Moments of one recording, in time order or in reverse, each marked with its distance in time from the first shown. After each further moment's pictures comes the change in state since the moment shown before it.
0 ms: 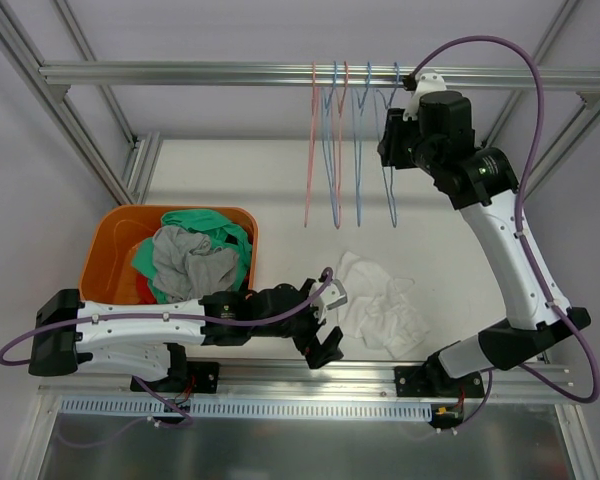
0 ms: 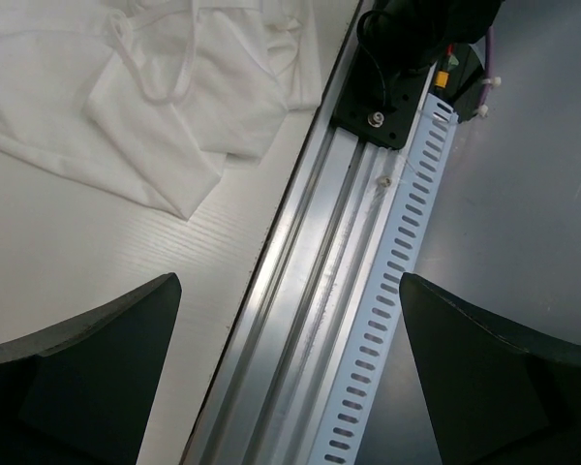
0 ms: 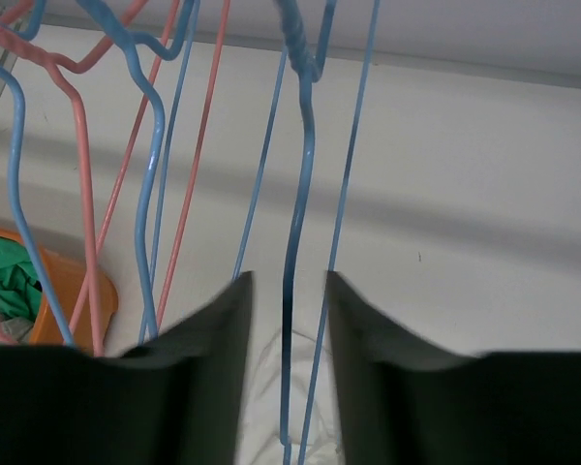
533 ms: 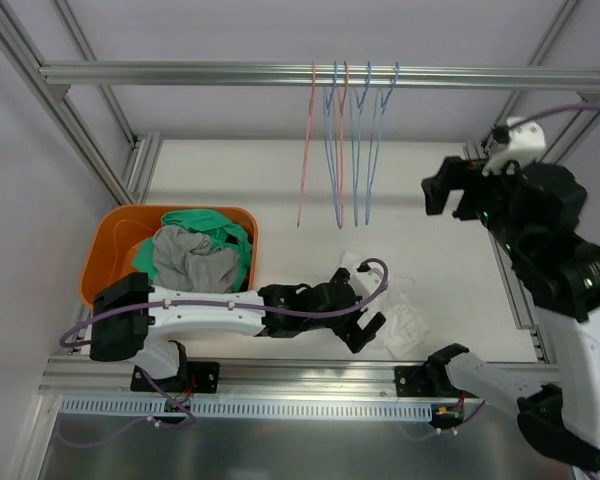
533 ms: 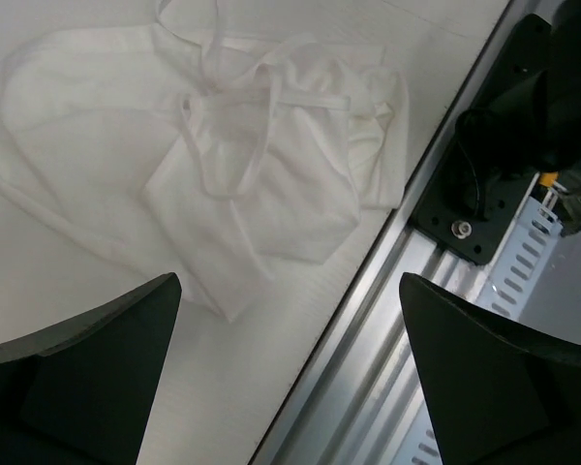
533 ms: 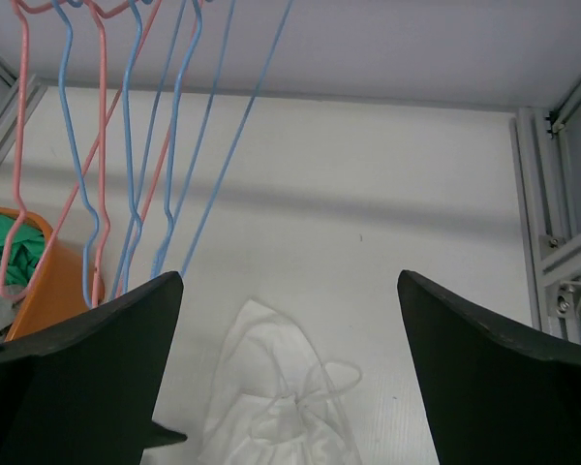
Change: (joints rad) left arm 0.000 0.347 0.231 0.038 -0.179 0.002; right arm -0.015 -0.432 -0.189 -0.057 0.066 -0.039
